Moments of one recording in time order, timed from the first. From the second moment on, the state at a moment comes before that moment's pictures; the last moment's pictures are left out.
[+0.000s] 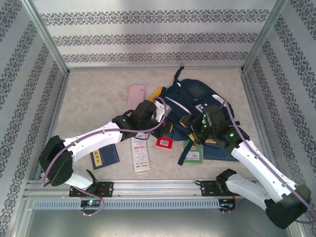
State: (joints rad) left arm -0.82 1.47 1.08 -0.26 0.32 -0.41; right arm 0.51 0.93 0.82 -0.67 -0.24 1.37
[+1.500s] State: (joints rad) left arm -0.93 1.56 1.11 -0.23 0.27 -0.42; right arm 0.44 0.93 0.81 -0.75 -0.02 1.43
